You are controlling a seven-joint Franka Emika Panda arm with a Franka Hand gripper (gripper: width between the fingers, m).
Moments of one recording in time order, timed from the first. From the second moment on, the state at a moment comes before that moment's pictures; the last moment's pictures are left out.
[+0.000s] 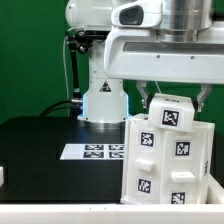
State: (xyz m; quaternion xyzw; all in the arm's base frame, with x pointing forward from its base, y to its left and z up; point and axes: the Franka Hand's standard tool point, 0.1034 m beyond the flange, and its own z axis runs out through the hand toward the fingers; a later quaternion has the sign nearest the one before) arm 0.598 0.097 0.154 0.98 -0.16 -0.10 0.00
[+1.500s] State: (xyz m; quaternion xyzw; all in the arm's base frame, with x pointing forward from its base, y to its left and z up) arm 0.609 0.078 0.152 0.67 -0.74 -0.05 -0.06
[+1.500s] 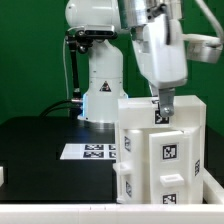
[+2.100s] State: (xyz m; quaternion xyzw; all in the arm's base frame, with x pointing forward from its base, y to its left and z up) arm 0.615 0.087 0.152 0.50 -0.86 -0.06 -0.09
